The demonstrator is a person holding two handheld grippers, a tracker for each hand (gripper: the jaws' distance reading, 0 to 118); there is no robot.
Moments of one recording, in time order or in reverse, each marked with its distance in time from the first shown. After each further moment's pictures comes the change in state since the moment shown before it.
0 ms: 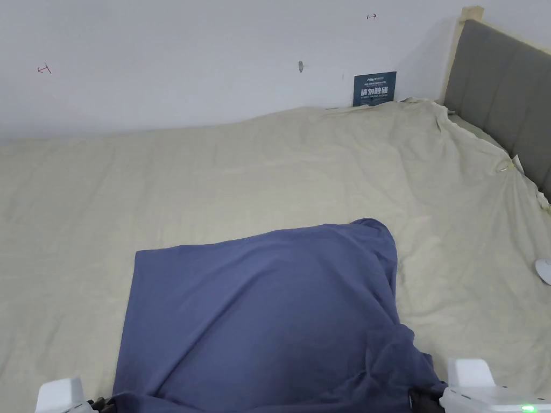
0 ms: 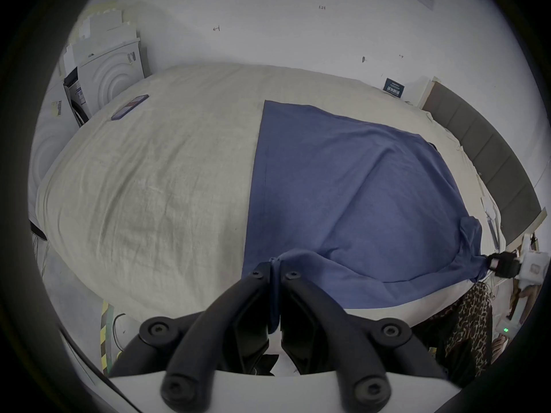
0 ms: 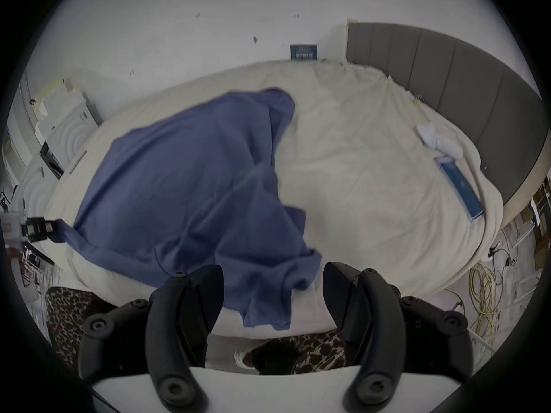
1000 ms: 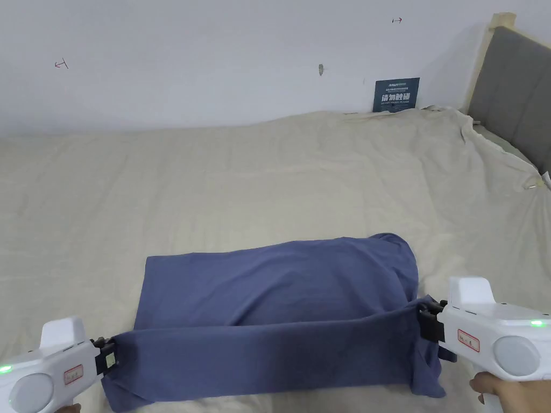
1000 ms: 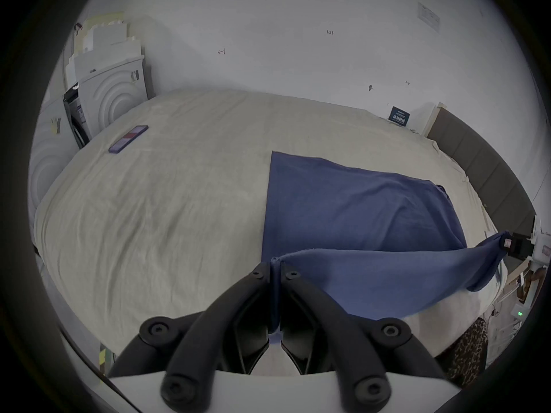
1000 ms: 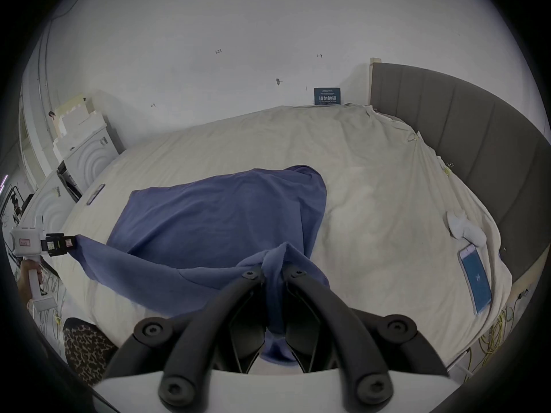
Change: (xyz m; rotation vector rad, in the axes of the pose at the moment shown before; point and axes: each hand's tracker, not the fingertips) left arm -0.009 0.101 -0.040 0.117 0.020 0.006; right arm -0.011 0.152 -0.008 0.206 0.084 0.041
